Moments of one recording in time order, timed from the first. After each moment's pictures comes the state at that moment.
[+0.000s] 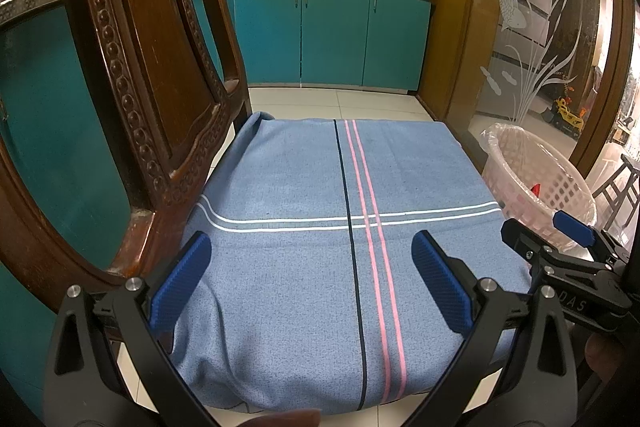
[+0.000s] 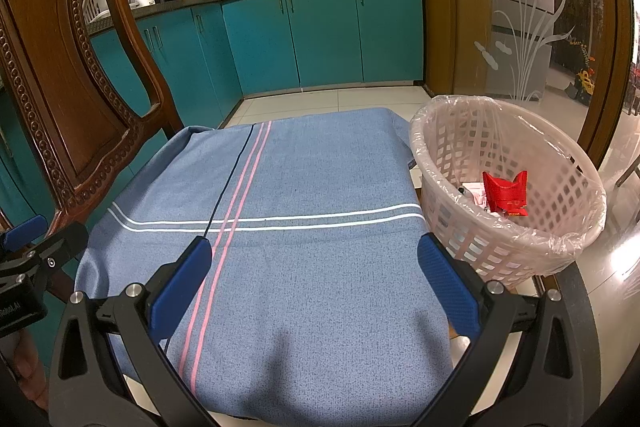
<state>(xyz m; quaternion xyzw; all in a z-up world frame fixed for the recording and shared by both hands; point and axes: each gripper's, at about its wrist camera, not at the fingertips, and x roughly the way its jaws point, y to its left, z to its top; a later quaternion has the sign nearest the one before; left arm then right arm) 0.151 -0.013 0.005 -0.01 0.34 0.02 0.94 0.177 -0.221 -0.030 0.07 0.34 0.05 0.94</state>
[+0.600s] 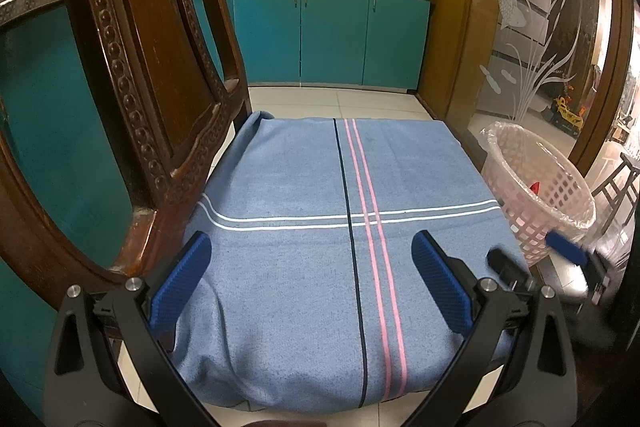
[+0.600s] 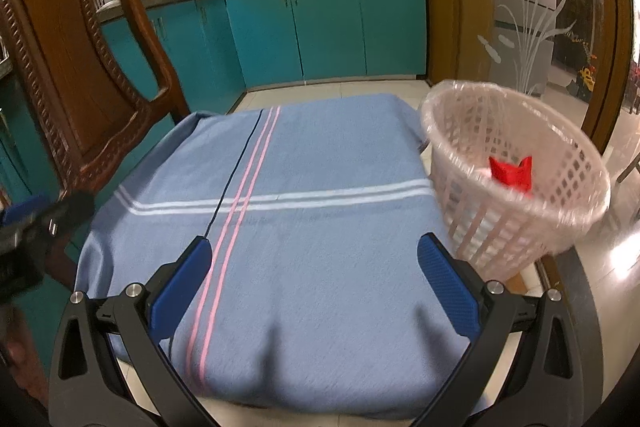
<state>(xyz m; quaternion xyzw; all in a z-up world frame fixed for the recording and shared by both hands) 0.148 -0.014 0.005 -0.01 0.34 0.02 0.94 0.156 -0.206 -0.046 0.07 0.35 0.05 0.93</state>
